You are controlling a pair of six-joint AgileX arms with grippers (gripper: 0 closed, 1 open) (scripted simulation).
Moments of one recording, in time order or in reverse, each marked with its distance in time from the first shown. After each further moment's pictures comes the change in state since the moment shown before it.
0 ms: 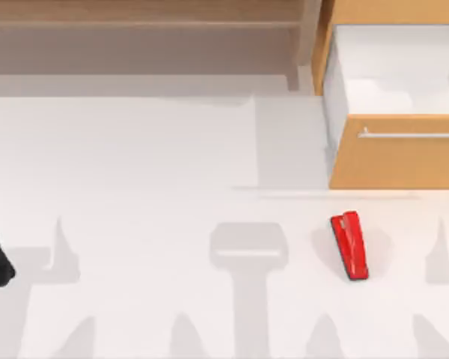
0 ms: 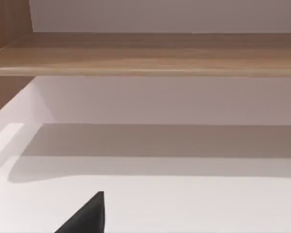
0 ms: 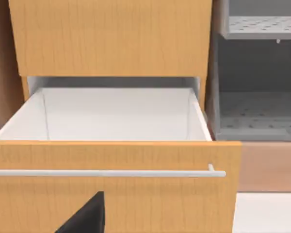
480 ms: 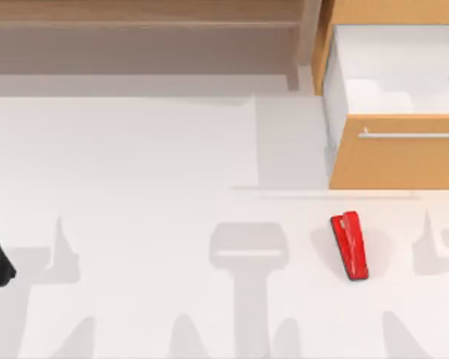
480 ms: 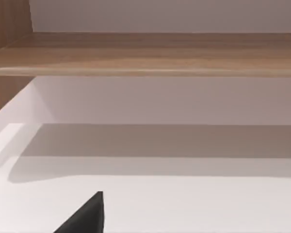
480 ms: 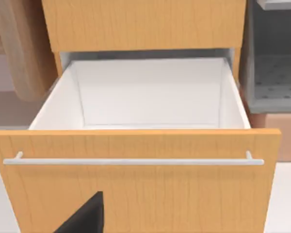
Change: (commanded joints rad) left arm 0.000 0.000 0.000 0.000 0.000 0.000; right arm 0.069 0.219 0.207 -0.138 0.001 0.054
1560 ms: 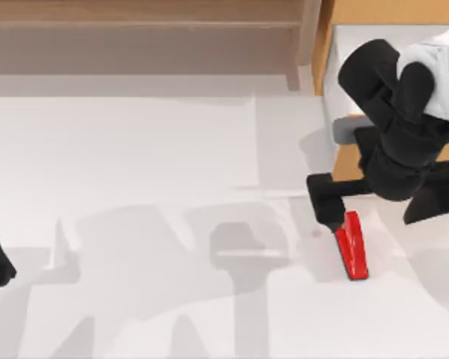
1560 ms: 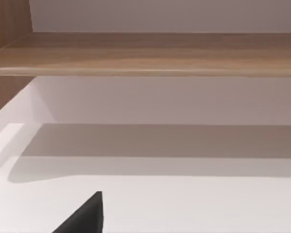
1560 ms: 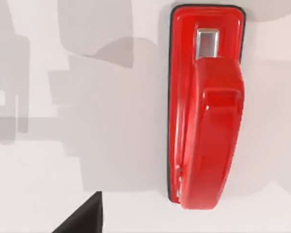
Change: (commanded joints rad) left arm 0.000 0.000 0.000 0.000 0.000 0.000; right arm 0.408 1.632 1.096 -0.838 -0.009 0.295
